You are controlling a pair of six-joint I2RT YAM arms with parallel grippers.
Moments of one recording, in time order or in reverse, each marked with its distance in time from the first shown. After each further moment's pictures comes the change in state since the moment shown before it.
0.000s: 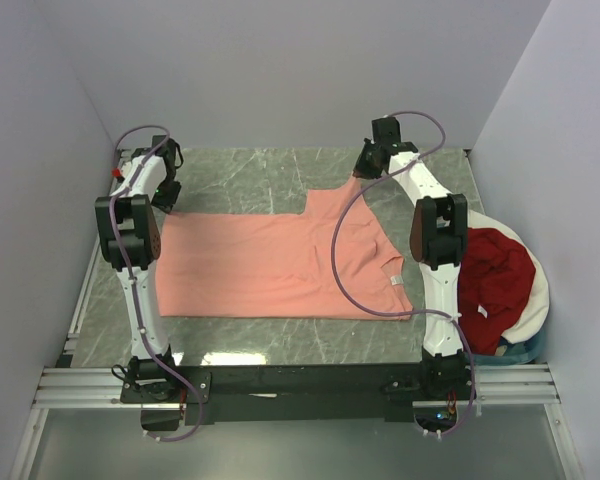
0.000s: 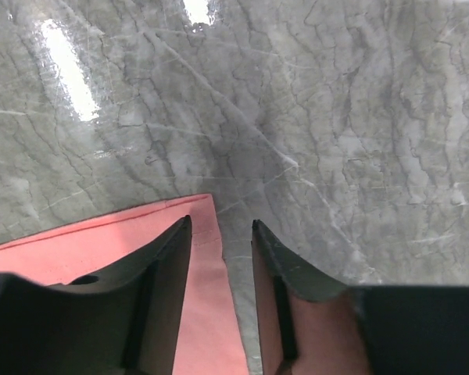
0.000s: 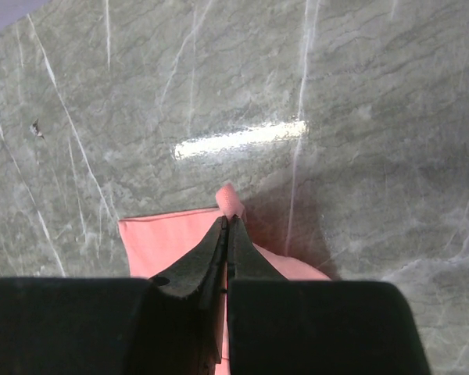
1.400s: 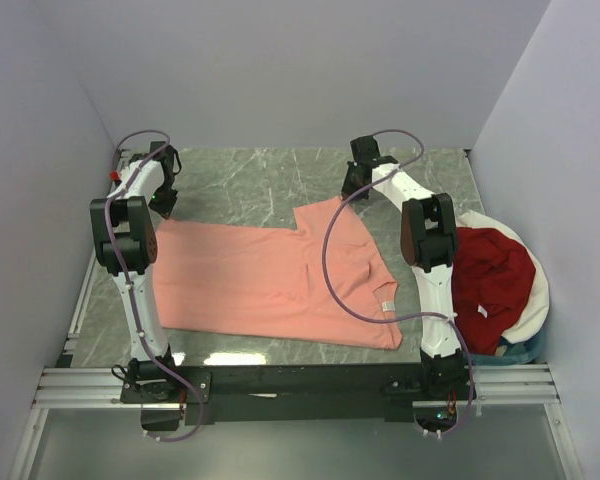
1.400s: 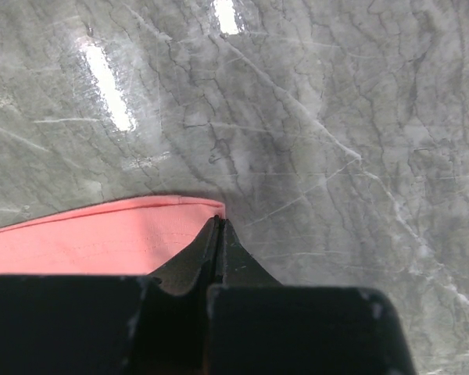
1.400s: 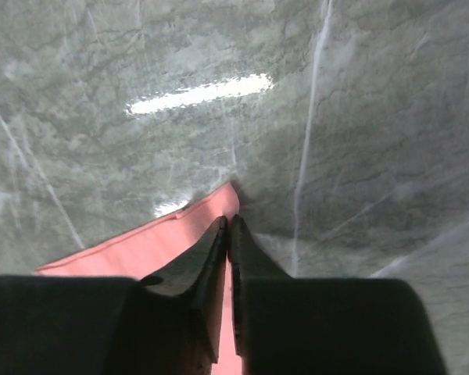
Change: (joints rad) left arm 0.005 -0.079 -0.133 0.021 -0.029 0.095; right arm 0.088 0.000 -0.139 -0.017 0.080 -0.017
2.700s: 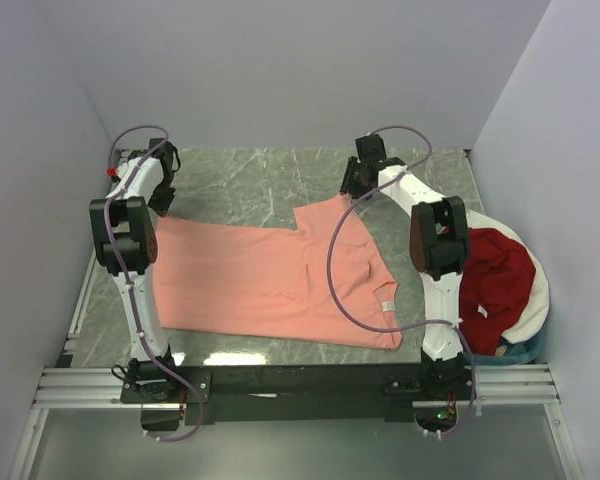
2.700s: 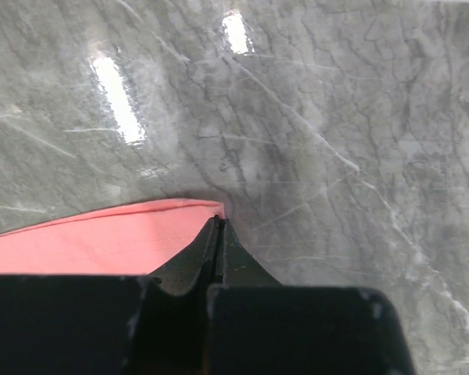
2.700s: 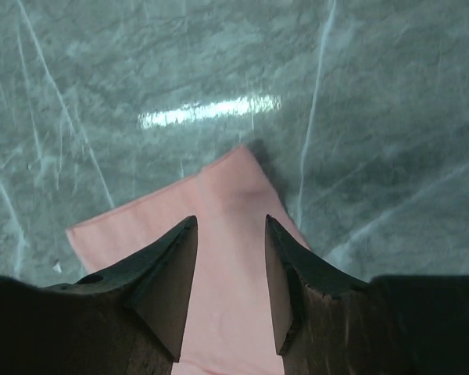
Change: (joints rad) left arm -0.001 0.000 0.042 -0.054 -0.052 -0.005; right arm 0.003 -0.172 -0.182 0.100 -0.018 -0.016
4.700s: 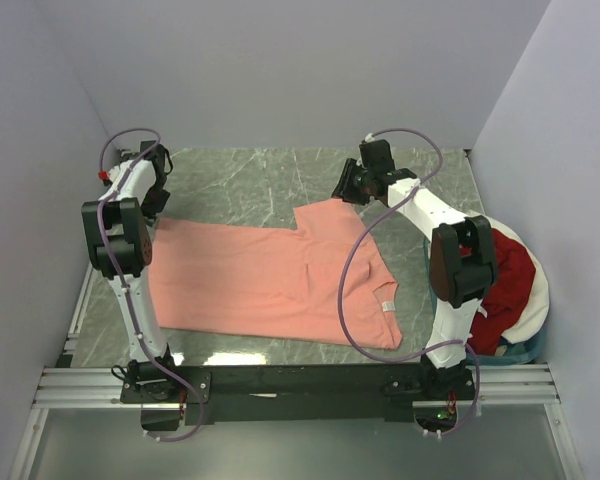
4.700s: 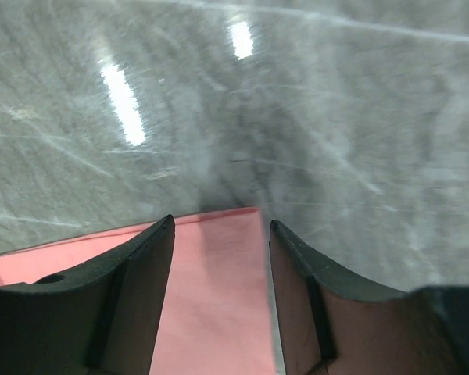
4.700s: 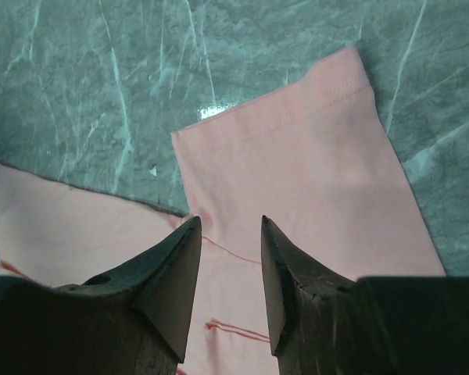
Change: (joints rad) left arm 0.037 -0.047 -0.076 0.031 -0.003 0.021; right arm 0.049 -0.291 -0.275 0.104 -0.122 0.061
